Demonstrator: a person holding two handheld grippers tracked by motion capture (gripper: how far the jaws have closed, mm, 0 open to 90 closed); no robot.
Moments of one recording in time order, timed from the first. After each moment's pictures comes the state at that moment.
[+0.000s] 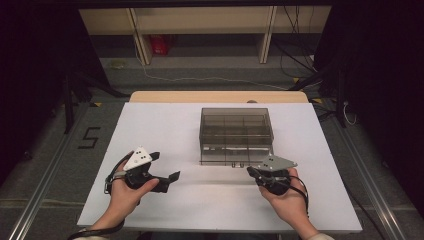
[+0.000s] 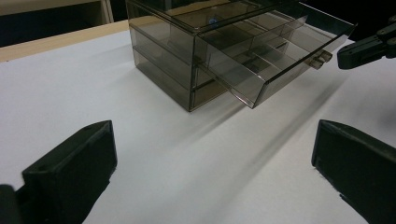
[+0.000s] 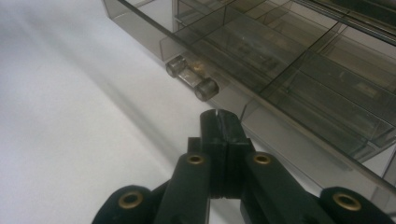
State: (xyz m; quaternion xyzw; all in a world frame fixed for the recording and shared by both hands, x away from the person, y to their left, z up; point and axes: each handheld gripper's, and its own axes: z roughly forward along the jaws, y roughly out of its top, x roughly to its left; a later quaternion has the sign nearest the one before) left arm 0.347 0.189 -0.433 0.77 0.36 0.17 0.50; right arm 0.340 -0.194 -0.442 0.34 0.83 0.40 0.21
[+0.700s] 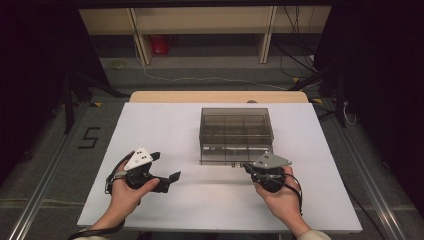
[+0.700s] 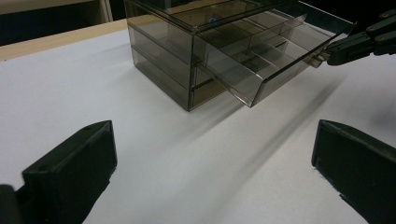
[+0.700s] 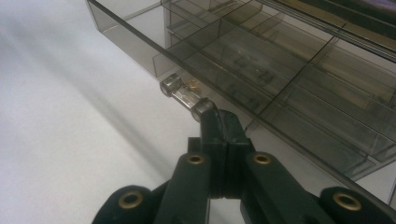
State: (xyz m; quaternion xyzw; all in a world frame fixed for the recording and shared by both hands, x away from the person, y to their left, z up) left arm 0.347 0.187 -0.433 0.77 0.36 0.17 0.50; right arm 0.346 -0.182 -0.443 0.35 0.82 0.40 0.22
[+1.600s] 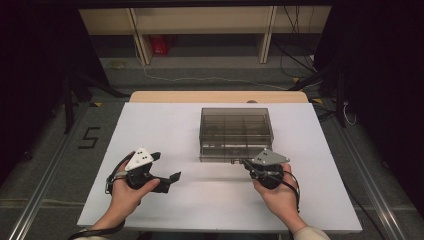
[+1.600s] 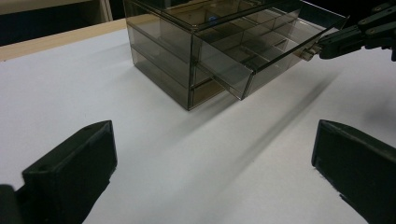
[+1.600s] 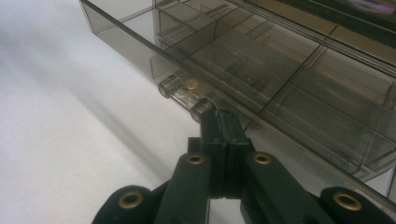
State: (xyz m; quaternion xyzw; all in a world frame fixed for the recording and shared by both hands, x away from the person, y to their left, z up) left arm 0.347 0.186 -0.434 0.77 0.36 0.17 0.50; right arm 0.354 -0.179 -0.442 0.36 0.81 0.40 0.23
